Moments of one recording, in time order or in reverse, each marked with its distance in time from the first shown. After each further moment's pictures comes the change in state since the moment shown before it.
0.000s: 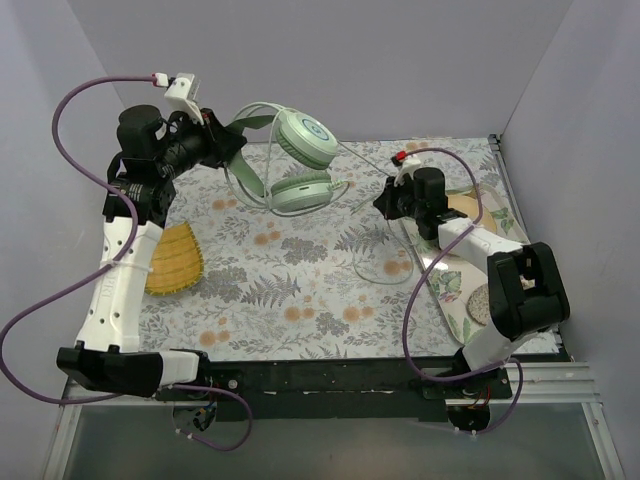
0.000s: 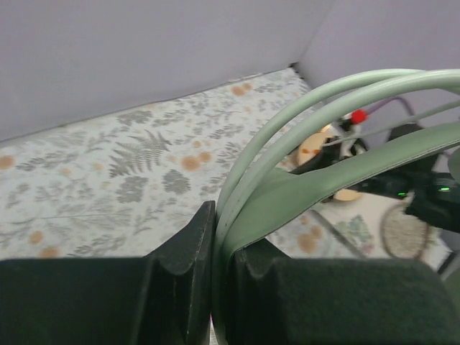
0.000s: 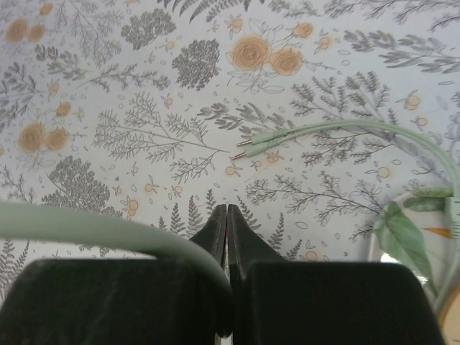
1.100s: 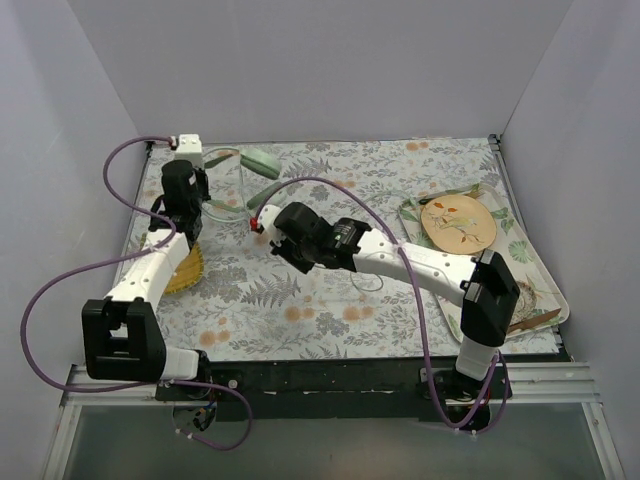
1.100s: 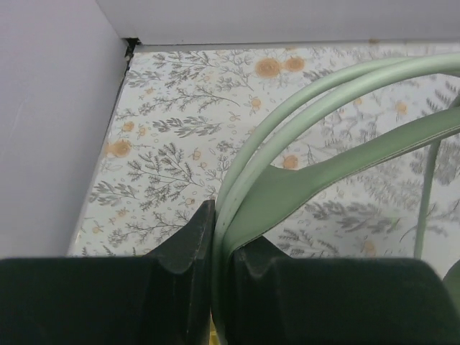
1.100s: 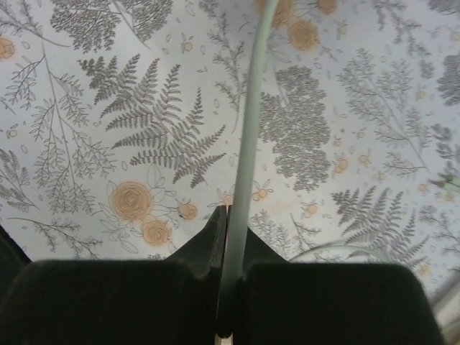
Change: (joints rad) left arm 0.088 0.089 -0.571 0.519 -0.681 0.172; right arm 0.787 0.168 0.545 -0.778 0.391 -0.232
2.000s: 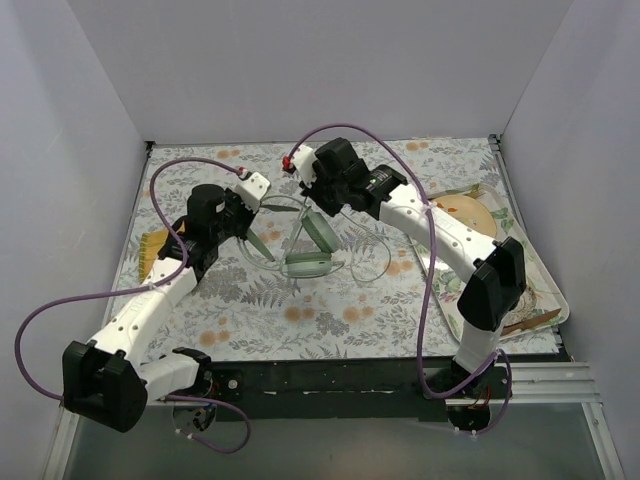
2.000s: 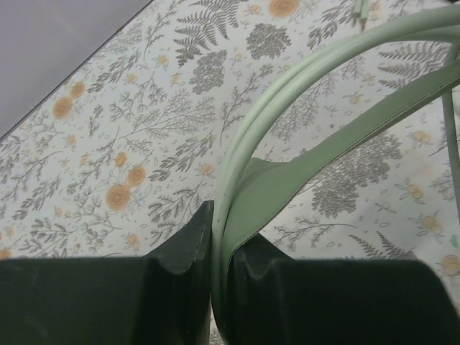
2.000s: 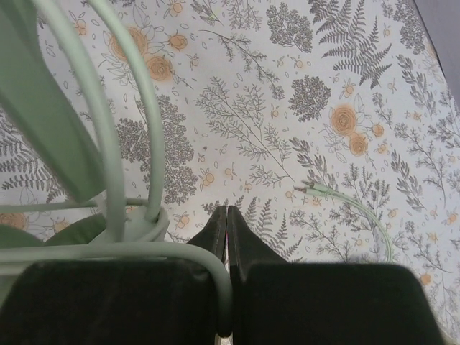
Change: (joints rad) left arm -0.295 -0.237 -0.139 -0.230 0.369 0.407; right arm -0.296 0.034 0.263 -0.131 -0.082 -0.248
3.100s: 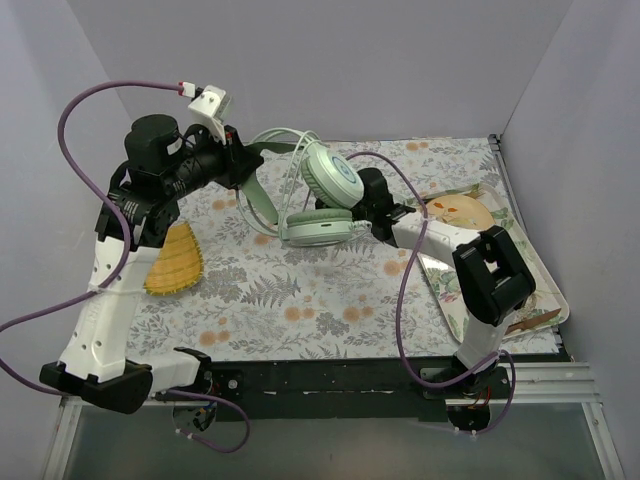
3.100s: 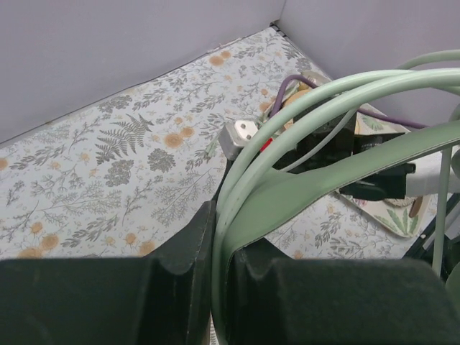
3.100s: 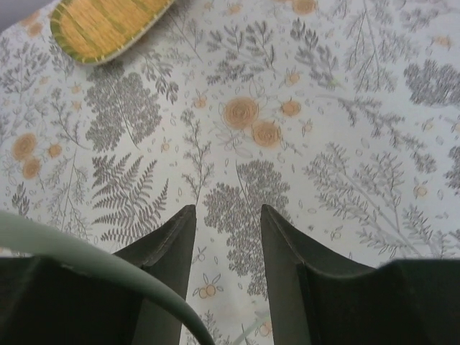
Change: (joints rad) left arm -0.004 0.092 0.828 -0.528 0.243 -0.496; right arm -0.180 -0.012 -0.583 0.910 -0.655 0.323
